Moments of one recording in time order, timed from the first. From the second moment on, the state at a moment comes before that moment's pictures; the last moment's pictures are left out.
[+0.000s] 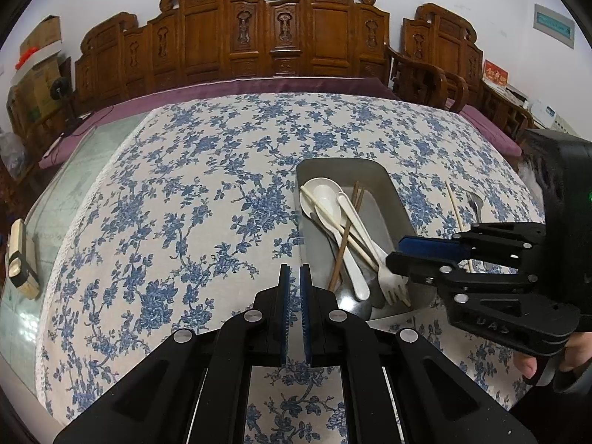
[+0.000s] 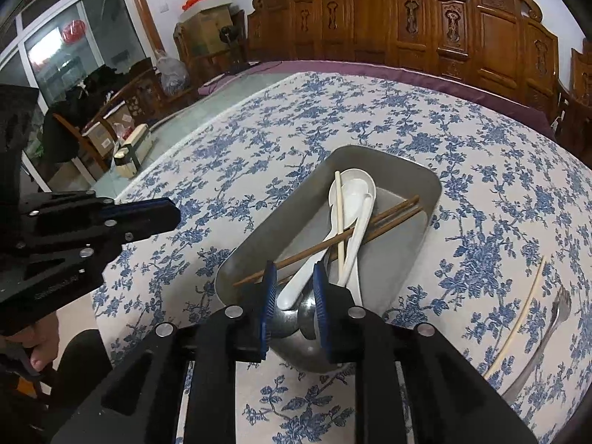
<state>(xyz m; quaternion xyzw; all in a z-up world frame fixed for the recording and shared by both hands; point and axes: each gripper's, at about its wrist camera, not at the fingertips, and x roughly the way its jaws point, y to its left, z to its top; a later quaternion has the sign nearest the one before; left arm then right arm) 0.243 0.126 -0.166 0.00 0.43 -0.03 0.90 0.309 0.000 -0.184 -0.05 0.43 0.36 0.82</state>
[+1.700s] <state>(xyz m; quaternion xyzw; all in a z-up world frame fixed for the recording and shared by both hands) 0.261 -0.029 -0.185 0.03 0.43 -0.13 0.89 0.373 -0.195 -0.260 -0.03 0.51 0.11 0.85</state>
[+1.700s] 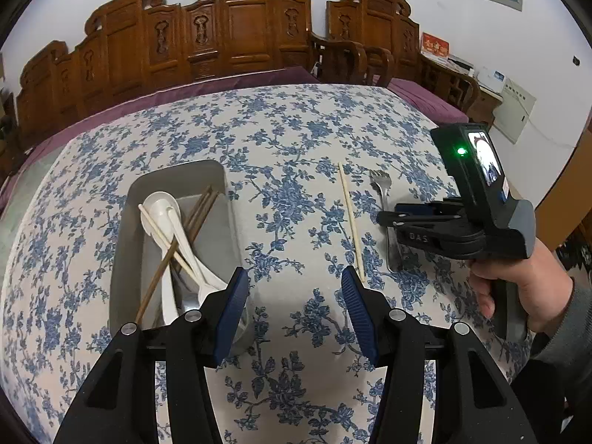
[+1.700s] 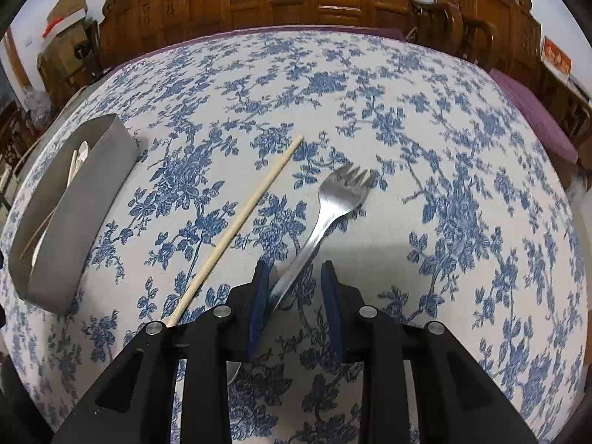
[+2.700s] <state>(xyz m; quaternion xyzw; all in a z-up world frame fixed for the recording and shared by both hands) 0.271 -0.066 -0.213 0.04 0.45 -0.14 0.88 0.355 -0.241 -0.254 -0.07 0.53 0.09 0.84</state>
